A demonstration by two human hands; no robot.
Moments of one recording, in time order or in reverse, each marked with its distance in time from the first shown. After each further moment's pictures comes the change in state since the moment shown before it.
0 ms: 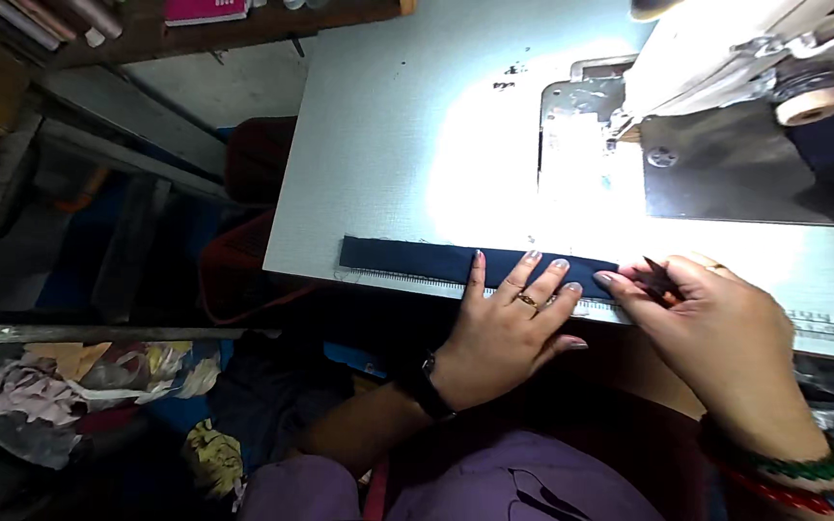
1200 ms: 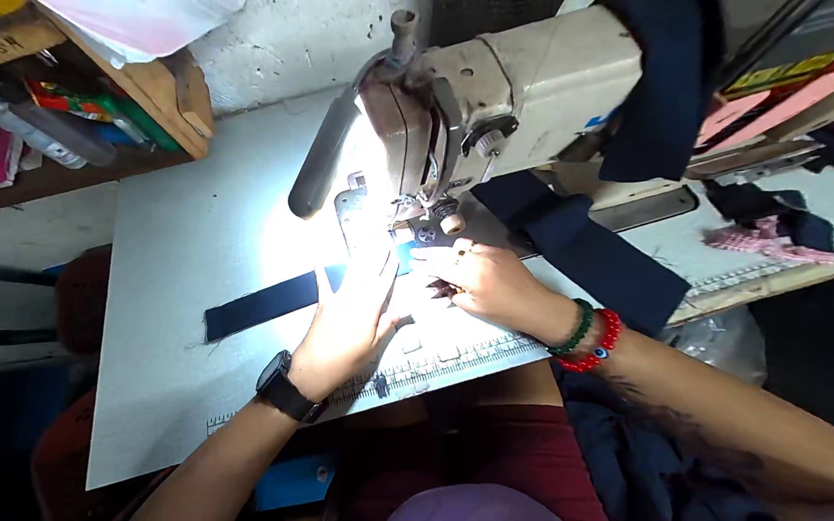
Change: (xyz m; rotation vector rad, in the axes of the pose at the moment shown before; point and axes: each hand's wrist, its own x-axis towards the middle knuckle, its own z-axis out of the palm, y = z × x) left_hand 0.125 -0.066 -0.016 0.086 -0.245 0.161; right_hand 0.096 0.060 -0.016 -0.146 -0.027 -0.551
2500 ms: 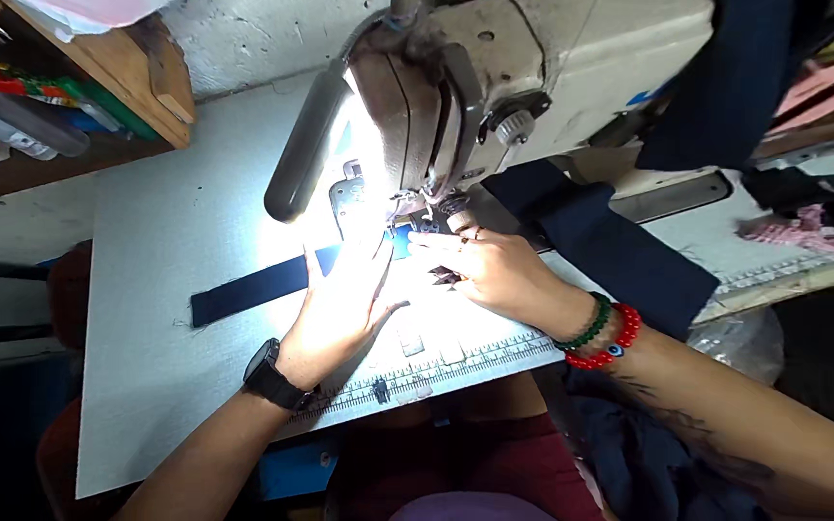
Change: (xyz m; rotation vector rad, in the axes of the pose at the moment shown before) left_hand 0.015 -0.014 -0.003 0.030 0.032 0.017; right_hand 0.007 0.003 0.001 -0.024 -0.030 0.103
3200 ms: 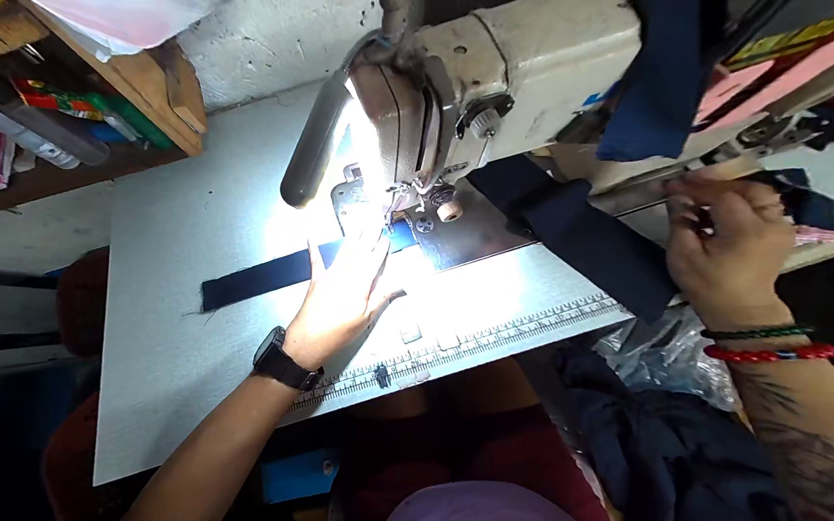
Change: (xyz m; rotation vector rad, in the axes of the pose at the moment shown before) left_hand 0.000 -0.005 0.001 0.026 0.028 0.032; right_hand -0.148 0.106 -0.078 -0.230 0.460 0.590
